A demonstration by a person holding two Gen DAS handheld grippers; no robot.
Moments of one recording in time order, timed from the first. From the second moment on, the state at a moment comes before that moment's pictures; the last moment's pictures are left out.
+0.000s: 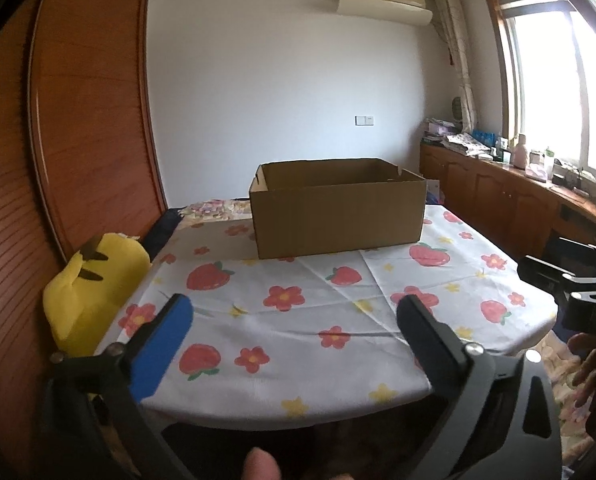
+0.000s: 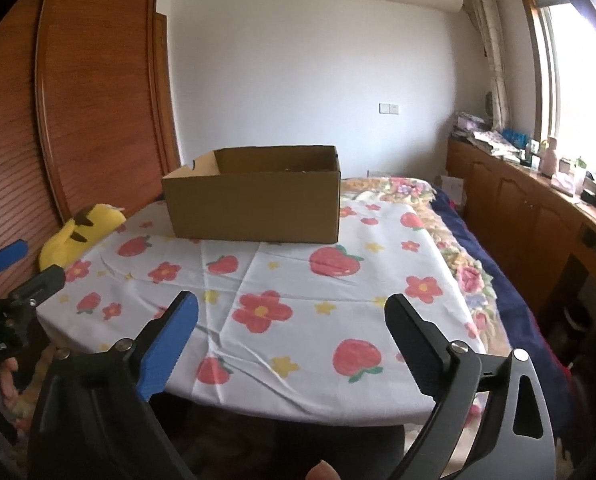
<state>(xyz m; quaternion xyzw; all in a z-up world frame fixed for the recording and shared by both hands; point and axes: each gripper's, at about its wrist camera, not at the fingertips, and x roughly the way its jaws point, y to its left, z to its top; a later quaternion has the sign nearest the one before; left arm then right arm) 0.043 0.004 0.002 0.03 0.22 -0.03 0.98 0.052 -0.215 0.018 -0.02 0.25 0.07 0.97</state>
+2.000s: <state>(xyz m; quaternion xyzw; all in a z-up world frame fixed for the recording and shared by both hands) 0.031 0.010 0.002 0.03 0.21 -0.01 0.98 0.037 -0.209 0.024 -0.02 0.24 0.05 0.97</state>
